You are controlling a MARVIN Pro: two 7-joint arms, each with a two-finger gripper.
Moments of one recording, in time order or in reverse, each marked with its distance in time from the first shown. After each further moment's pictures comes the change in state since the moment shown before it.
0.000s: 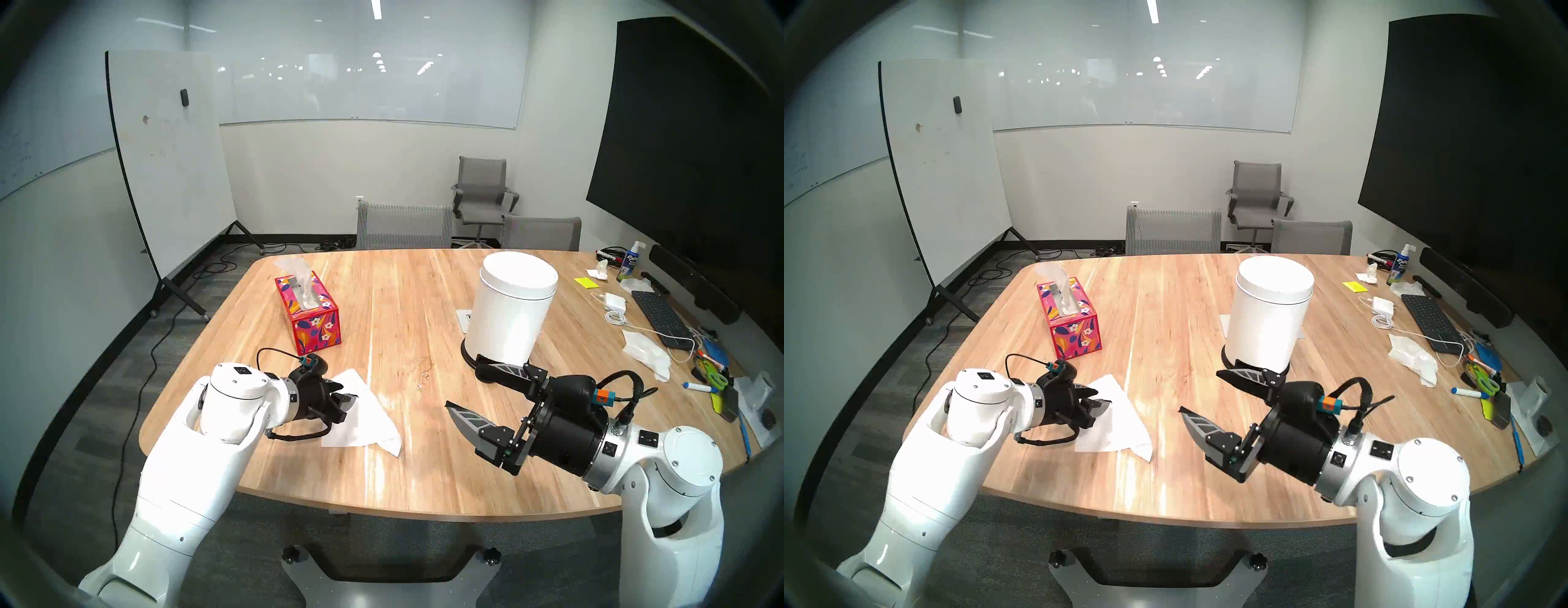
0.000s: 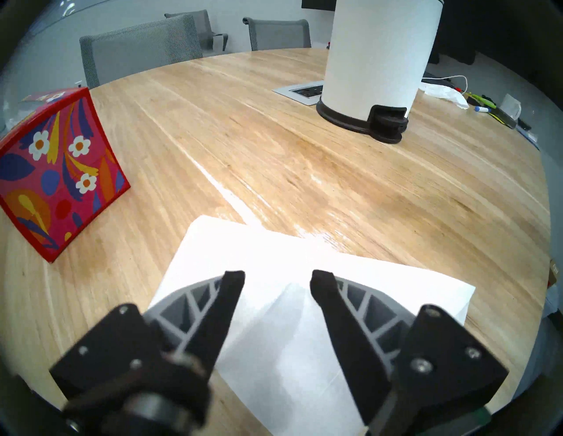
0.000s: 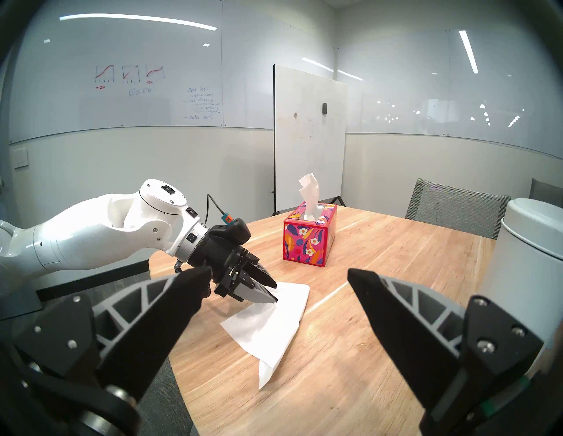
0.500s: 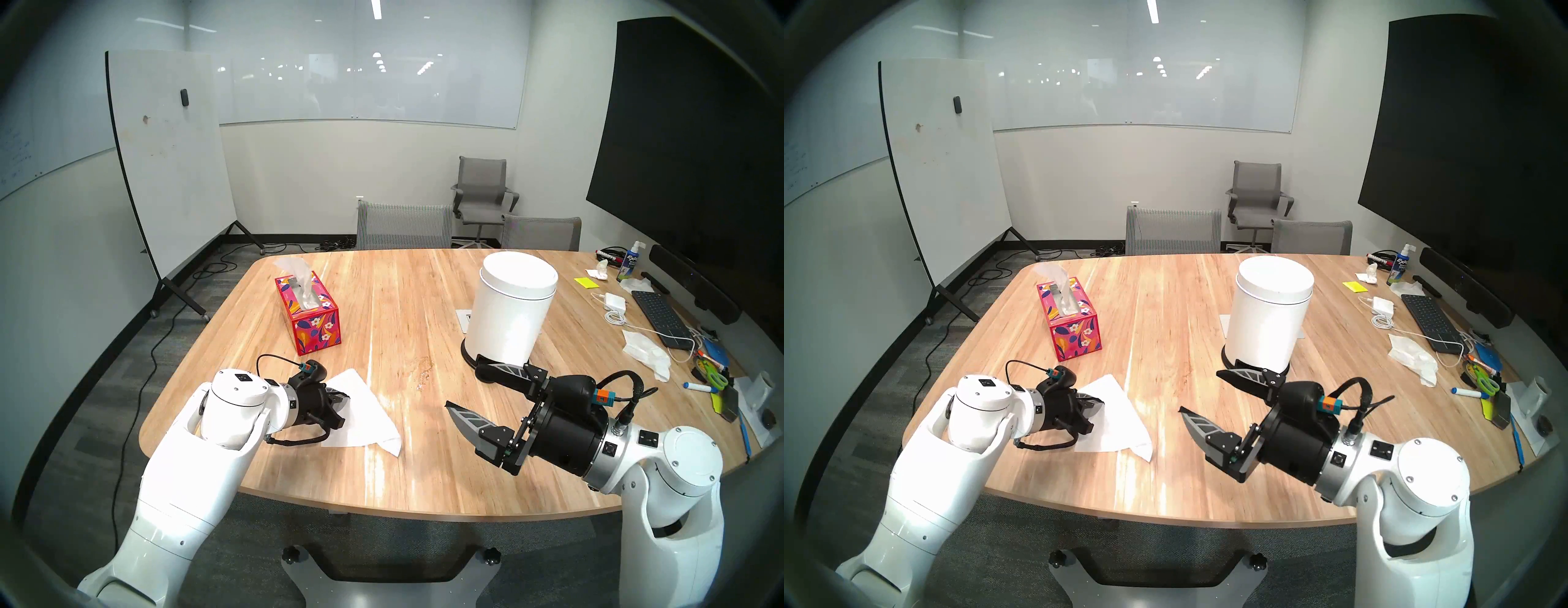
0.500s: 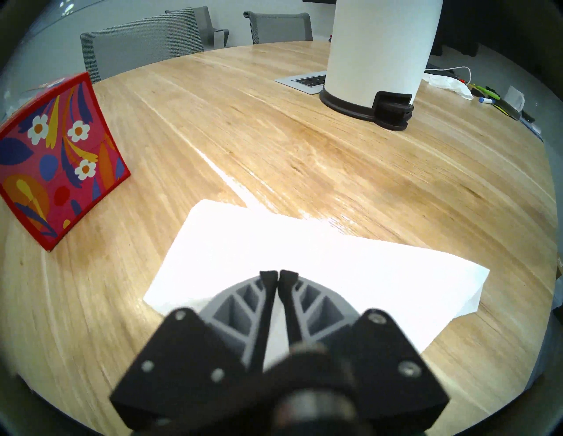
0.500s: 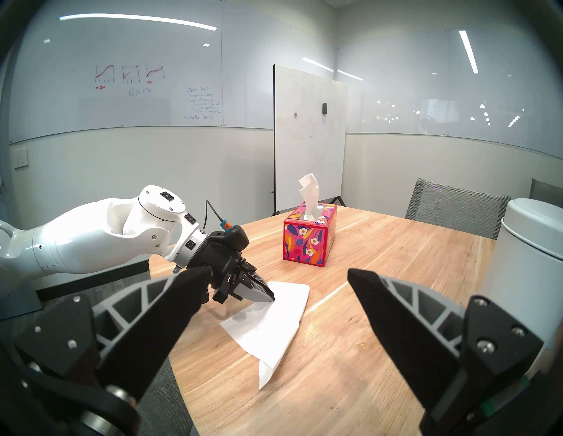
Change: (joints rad) left arm 0.007 0.002 0.010 0.020 0.008 -0.026 0.011; right arm 0.000 0.000 0.000 0.000 0.000 0.000 0.000
